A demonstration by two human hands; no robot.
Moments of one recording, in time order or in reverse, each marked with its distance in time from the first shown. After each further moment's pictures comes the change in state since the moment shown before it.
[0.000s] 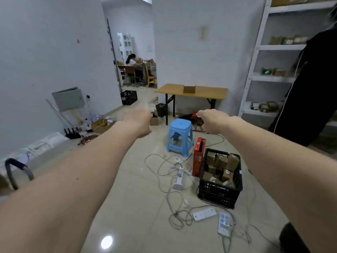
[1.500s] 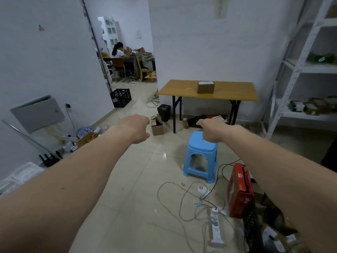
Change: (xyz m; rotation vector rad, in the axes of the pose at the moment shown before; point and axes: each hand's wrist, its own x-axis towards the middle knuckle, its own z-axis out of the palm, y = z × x) left_hand 0.563 -0.321 0.212 0.069 -0.253 0.073; right_hand 0.640 -0.096 0.097 0.220 -0.196 0.096
